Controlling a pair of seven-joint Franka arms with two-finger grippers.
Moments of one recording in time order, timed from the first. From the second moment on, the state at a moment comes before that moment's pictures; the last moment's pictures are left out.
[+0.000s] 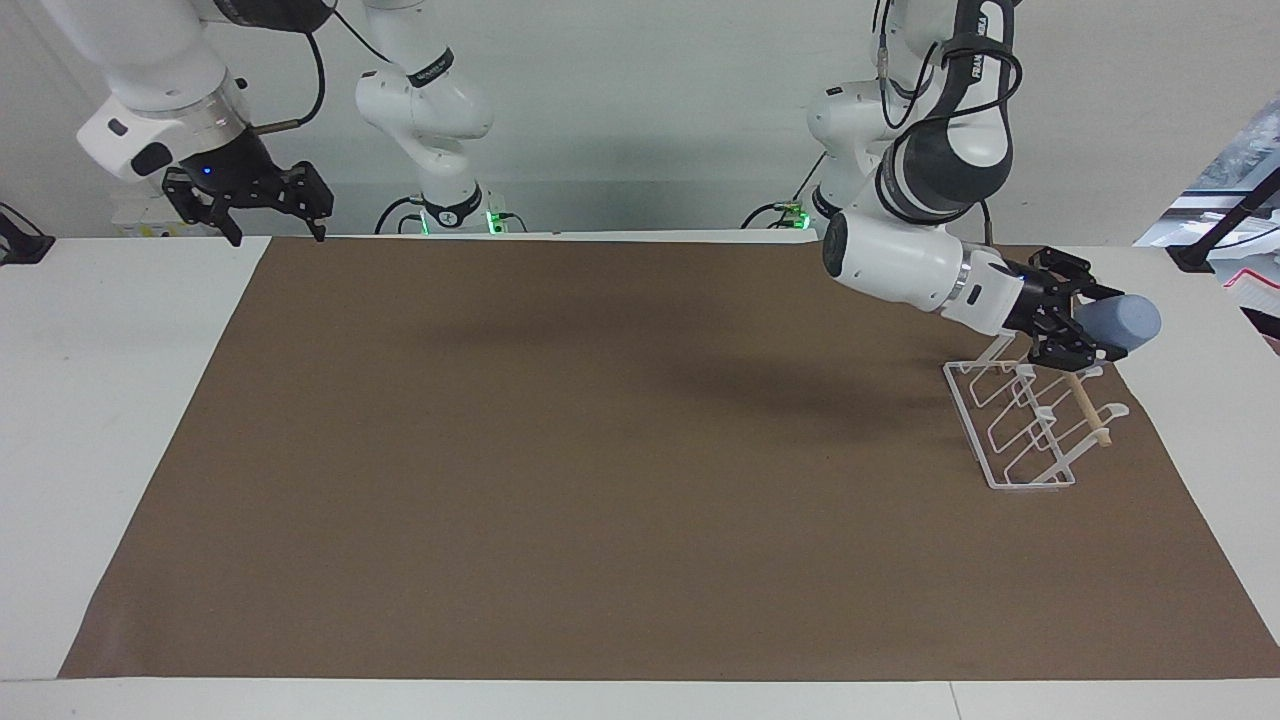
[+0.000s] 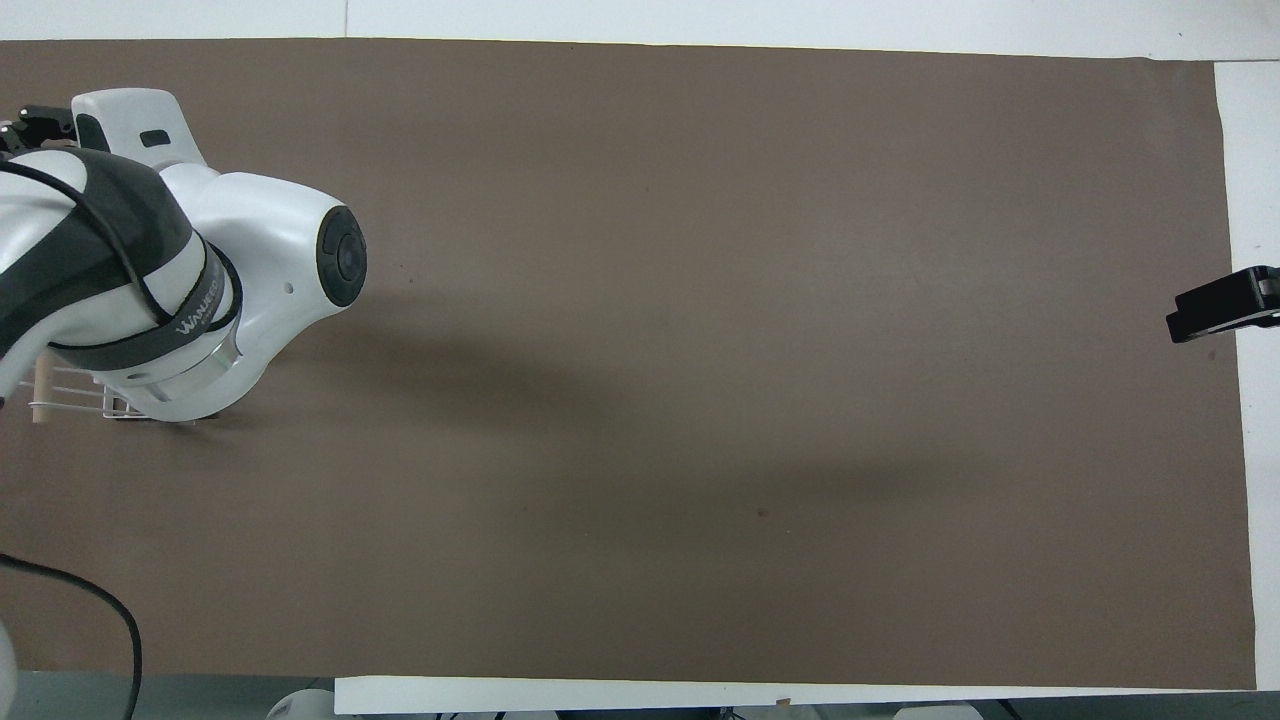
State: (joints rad) left arm 0.03 0.16 -0.46 -1.89 1.49 1.53 -1.85; right arm -0.10 -0.03 0.05 -1.54 -0.06 1.37 -0.15
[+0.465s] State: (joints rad) left arm 0.03 0.37 -0.46 -1.79 1.61 1.46 -2.10; right arm -0.02 -0.04 -0.08 -1.54 -0.06 1.36 -0.15
